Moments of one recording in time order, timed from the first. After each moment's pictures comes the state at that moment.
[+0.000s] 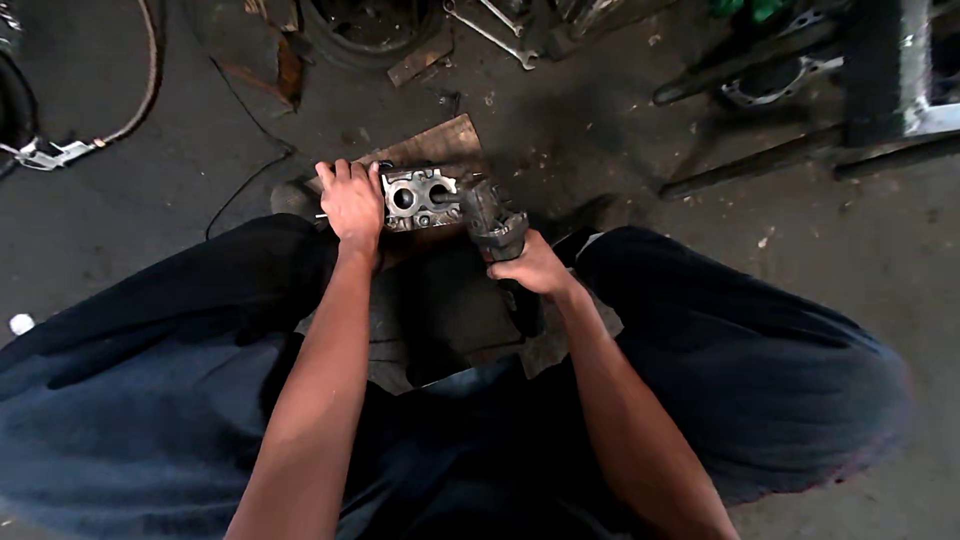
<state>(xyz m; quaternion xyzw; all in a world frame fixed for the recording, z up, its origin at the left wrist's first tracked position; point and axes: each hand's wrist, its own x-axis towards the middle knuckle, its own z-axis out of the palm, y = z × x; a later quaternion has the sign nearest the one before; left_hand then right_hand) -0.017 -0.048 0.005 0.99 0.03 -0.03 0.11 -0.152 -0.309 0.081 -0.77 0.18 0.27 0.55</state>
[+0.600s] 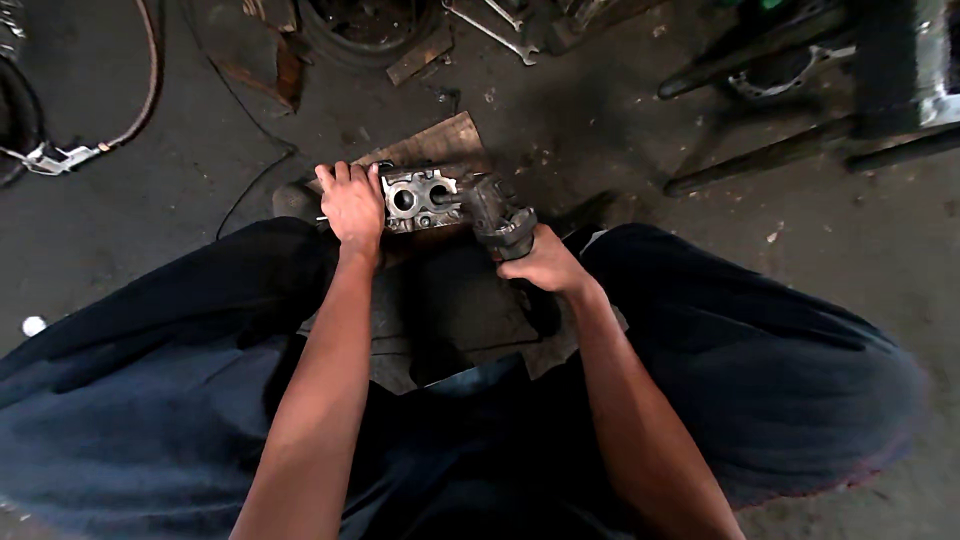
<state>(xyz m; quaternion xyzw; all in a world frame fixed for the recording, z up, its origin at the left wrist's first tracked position) -0.019 -0.049 0.006 0.99 0.03 -0.02 0.11 -0.147 -0.318 0.092 -0.79 0.16 0.27 0.52</state>
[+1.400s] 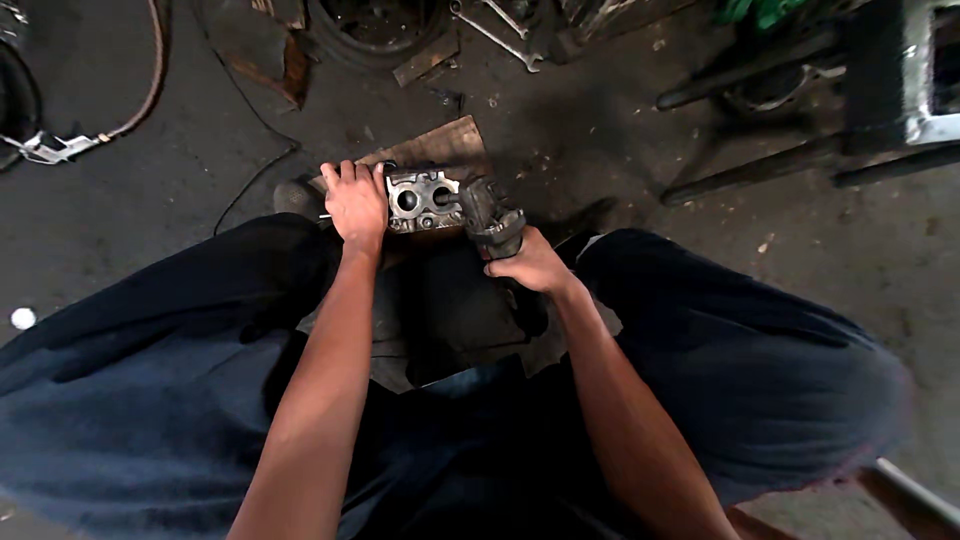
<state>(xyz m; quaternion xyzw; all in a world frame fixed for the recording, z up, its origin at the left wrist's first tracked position) -0.021 -0.048 0.005 0.99 0.03 -0.03 0.12 -0.143 -0.303 0.084 -0.80 0.17 0.27 0.51</state>
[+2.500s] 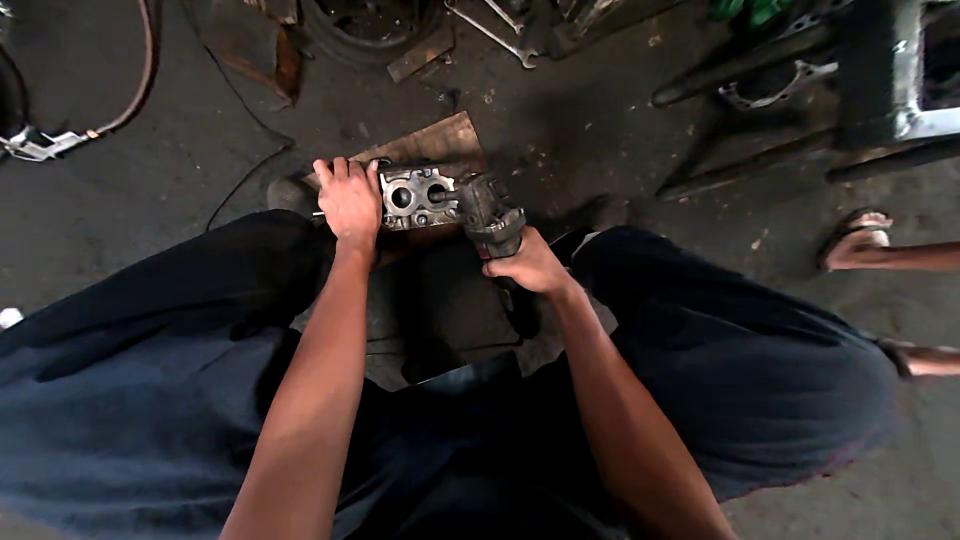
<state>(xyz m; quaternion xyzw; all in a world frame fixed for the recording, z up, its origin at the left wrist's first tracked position) -0.022 -0.048 0.004 0.99 0.02 -0.02 0.11 -0.151 -0.305 0.087 -0.77 0.17 0.26 0.55</state>
